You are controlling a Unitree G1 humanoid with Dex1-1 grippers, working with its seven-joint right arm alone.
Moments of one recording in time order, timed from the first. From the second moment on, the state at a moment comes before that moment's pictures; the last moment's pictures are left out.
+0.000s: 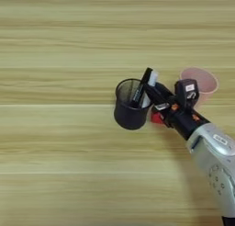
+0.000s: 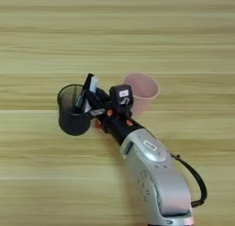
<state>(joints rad) 0.09 -0.18 -0.02 -0.44 0.35 0.47 0.31</state>
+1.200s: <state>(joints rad) 0.09 -0.16 -0.06 -0.52 0.42 0.45 0.32</state>
